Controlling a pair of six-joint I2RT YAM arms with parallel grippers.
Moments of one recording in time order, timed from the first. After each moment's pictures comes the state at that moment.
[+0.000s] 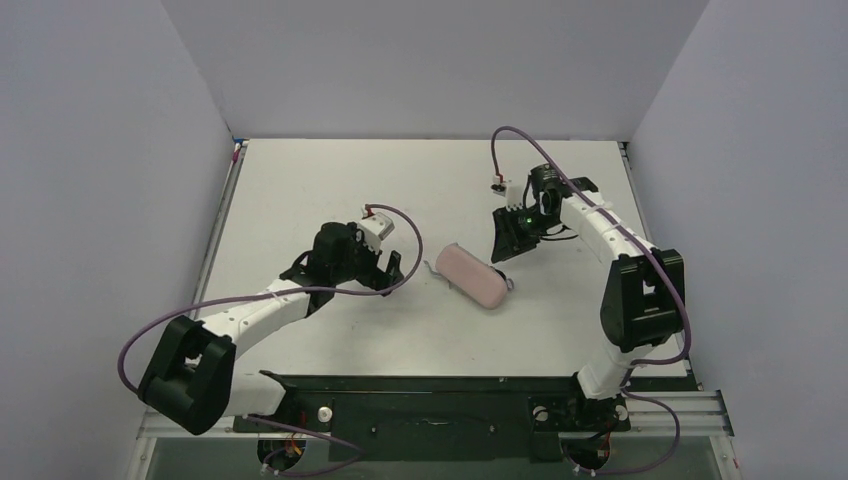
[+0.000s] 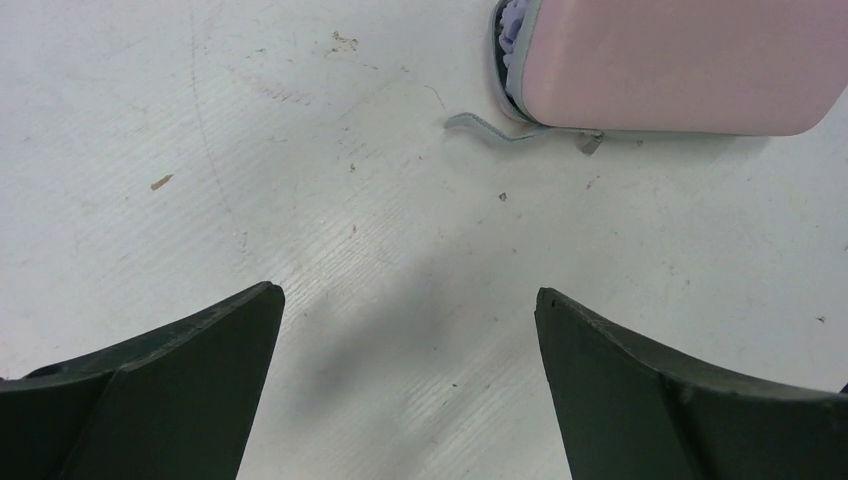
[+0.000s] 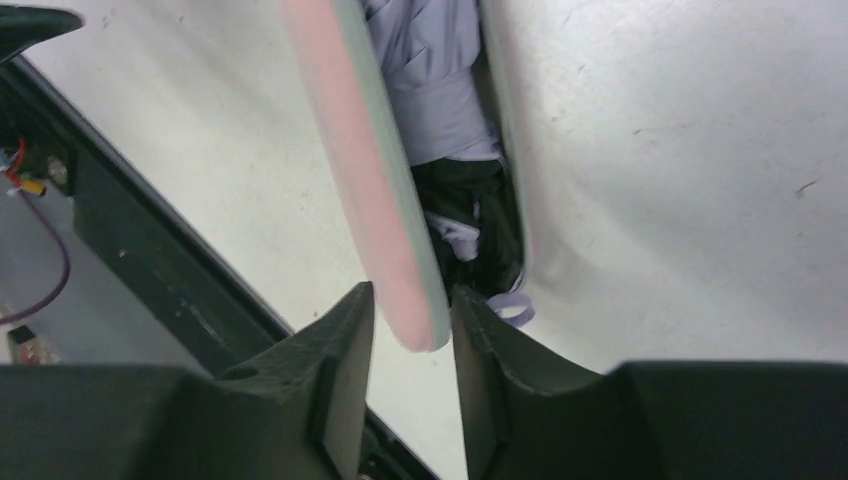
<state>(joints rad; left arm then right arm) -0.51 1.33 0.65 0.11 0.25 -0.01 0.20 1.71 1.35 -0.96 -0.60 -0.22</state>
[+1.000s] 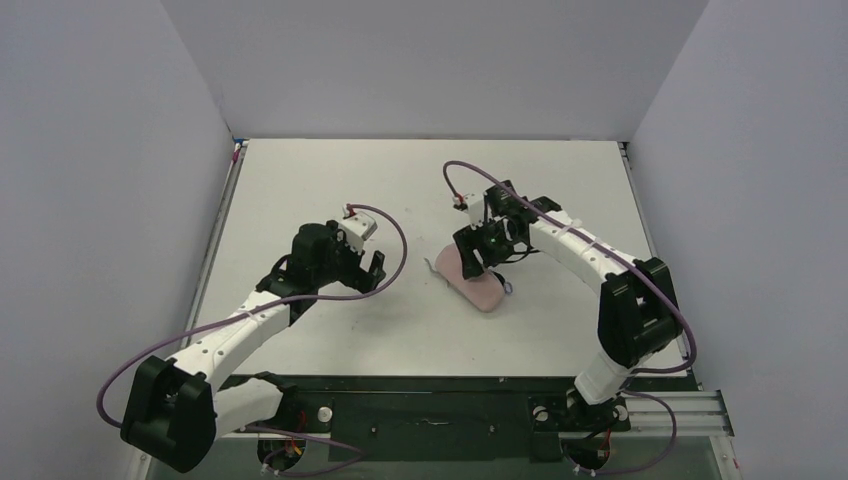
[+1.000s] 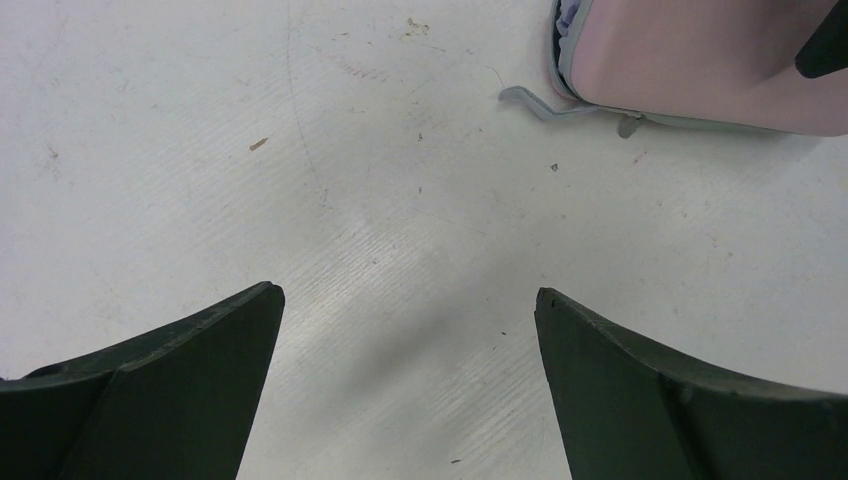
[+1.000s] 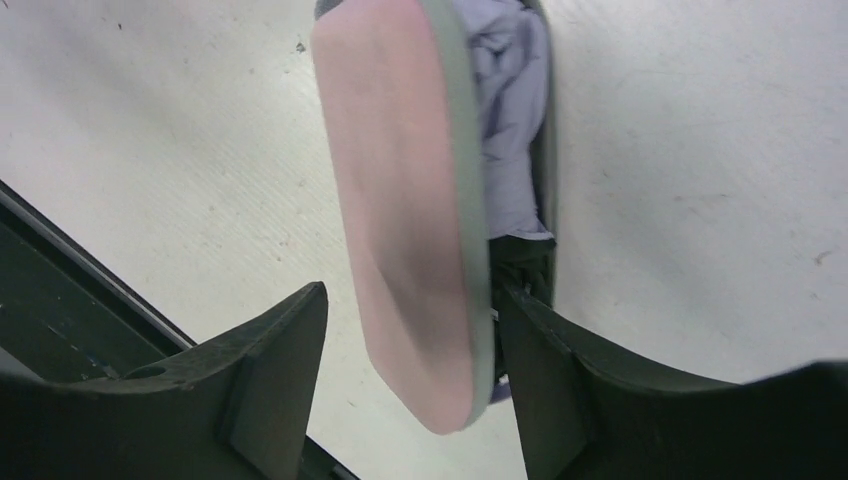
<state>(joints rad) -0.43 1.13 0.65 -0.08 0.21 0.07 0.47 1.66 1.24 -0.75 -0.33 -0.11</state>
